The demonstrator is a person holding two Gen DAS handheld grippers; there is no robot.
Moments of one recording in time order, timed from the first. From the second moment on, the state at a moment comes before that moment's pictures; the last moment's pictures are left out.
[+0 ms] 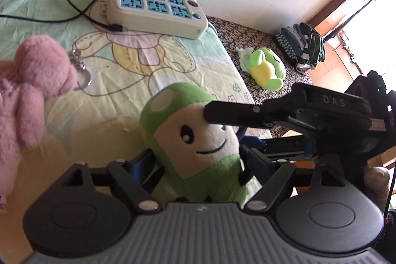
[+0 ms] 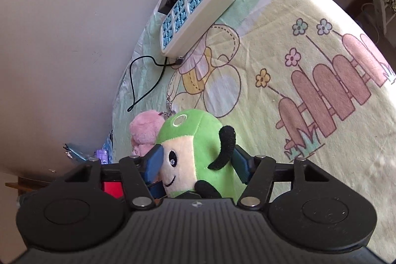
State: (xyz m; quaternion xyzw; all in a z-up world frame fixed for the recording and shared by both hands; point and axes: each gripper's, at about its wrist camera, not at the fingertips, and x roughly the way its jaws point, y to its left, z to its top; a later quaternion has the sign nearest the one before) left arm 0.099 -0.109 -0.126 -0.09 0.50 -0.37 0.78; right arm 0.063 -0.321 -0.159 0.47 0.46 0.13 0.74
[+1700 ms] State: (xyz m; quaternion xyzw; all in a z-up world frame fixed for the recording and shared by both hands) left arm 0.026 0.221 0.024 -0.10 0.33 -0.22 0.91; right arm 0.046 -0.008 -0.026 0.42 0.40 0.31 0.76
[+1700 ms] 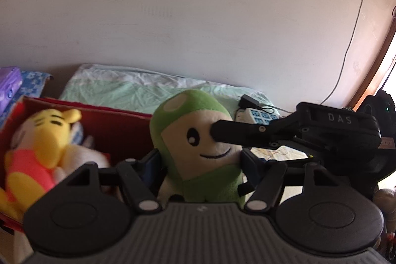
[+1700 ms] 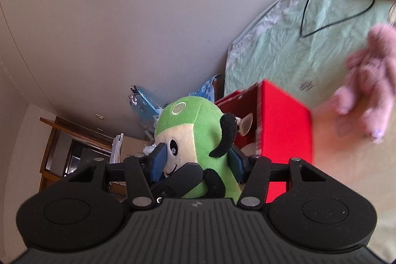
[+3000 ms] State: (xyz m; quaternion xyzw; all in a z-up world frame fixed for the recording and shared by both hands) left arm 0.057 0.282 -0.044 0.05 0.38 -0.26 0.88; right arm 0.044 0.122 -0.031 0.20 0.40 0.18 0.88
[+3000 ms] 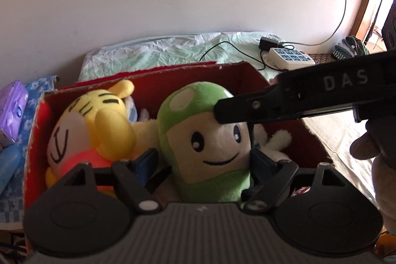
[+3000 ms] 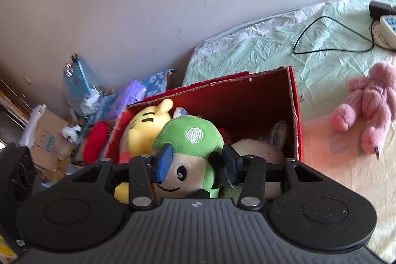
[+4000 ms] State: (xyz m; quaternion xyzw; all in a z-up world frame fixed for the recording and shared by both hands) left arm 0.044 0.304 -0.023 -0.04 0.39 -0.19 0.90; right arm 0.036 0.104 -0.020 0.20 0.40 0.18 0.87
